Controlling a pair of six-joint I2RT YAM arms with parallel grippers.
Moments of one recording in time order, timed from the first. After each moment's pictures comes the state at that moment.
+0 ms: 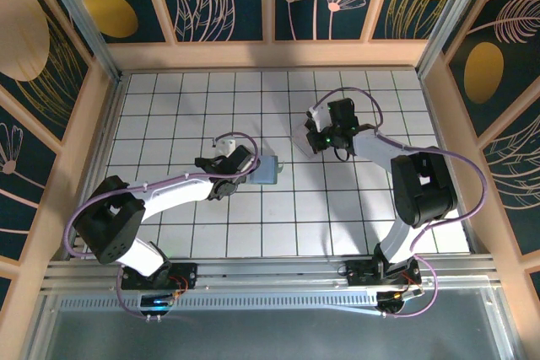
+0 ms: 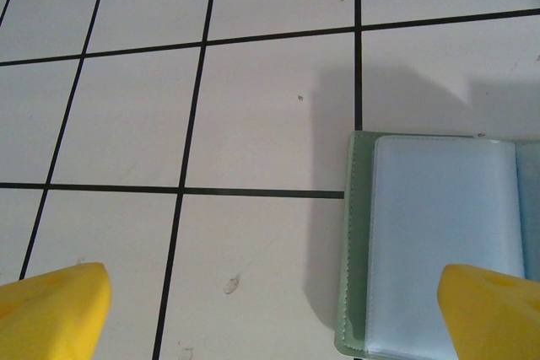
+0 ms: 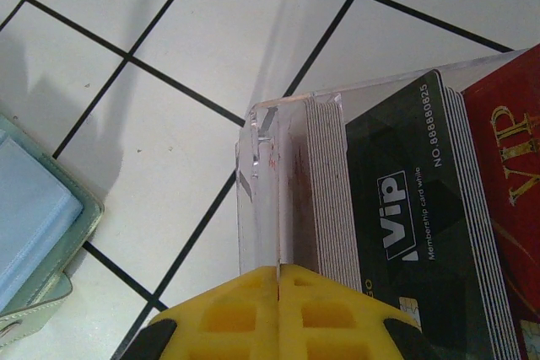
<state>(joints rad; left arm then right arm) -0.80 1.54 0.87 -0.46 -0.69 -0.66 0.35 1.71 1.03 -0.19 -0.29 -0.14</state>
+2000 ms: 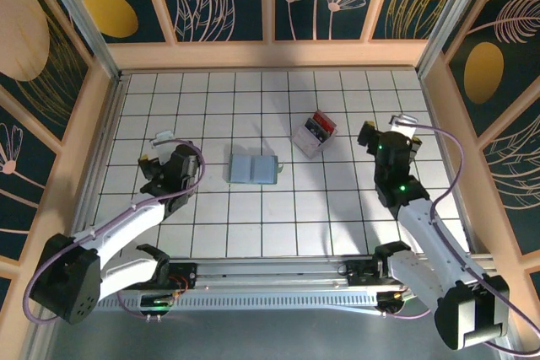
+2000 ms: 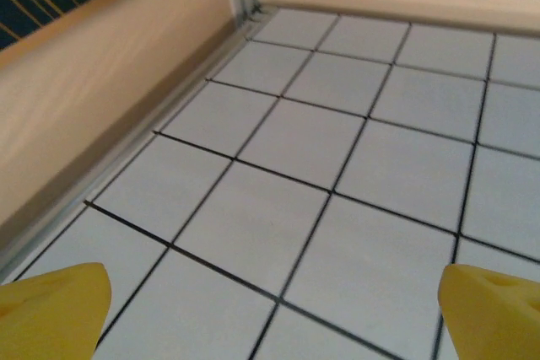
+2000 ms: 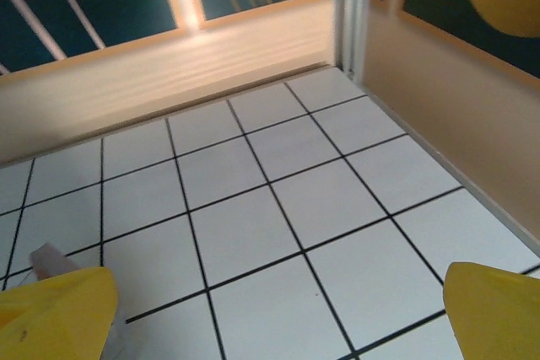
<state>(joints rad) -0.46 1.10 0.49 0.01 -0.90 -0.43 0.25 0.87 0.57 -0.03 0.52 0.29</state>
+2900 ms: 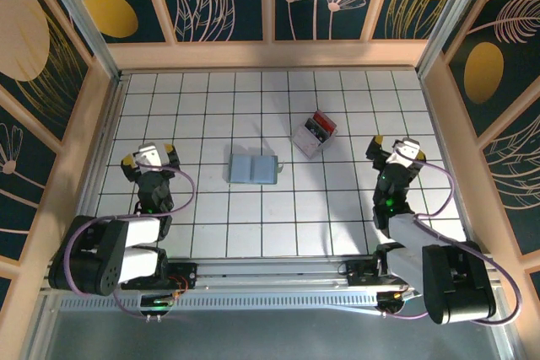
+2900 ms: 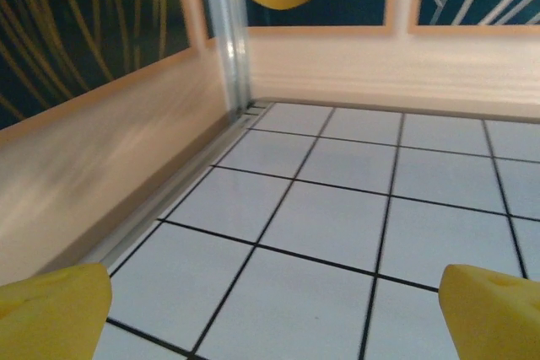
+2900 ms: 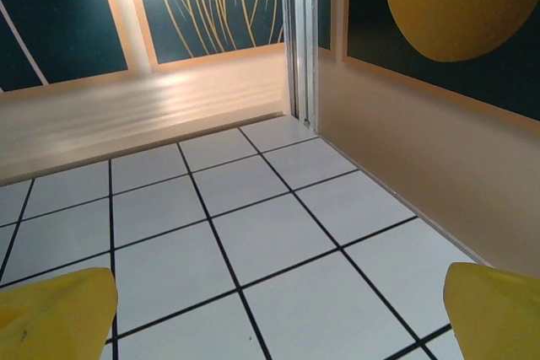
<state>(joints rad) -0.15 1.27 0.09 1.11 -0.49 0.01 0.12 1.05 0.14 0.85 0.49 0.10</state>
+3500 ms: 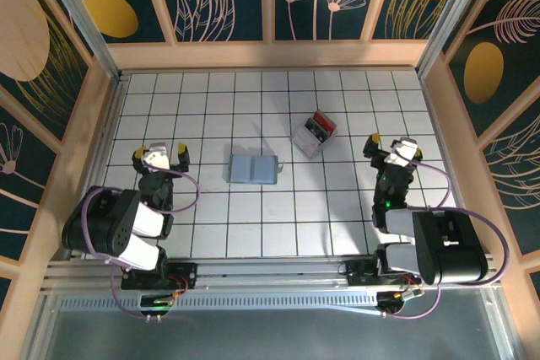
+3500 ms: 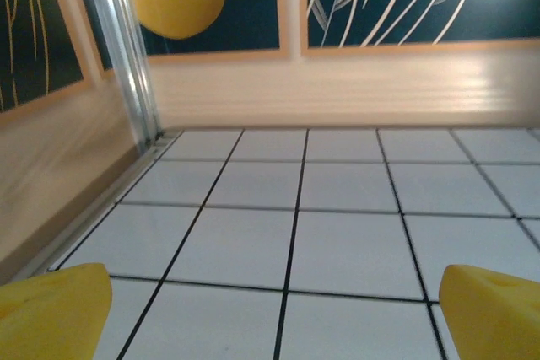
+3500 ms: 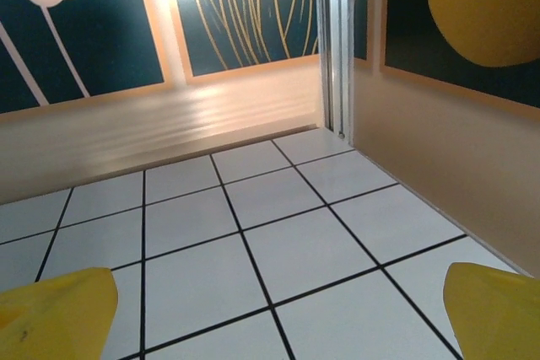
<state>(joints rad) -0.12 1.53 0.08 1.41 -0.27 0.03 0.08 1.28 0.11 1.16 0.37 0.10</state>
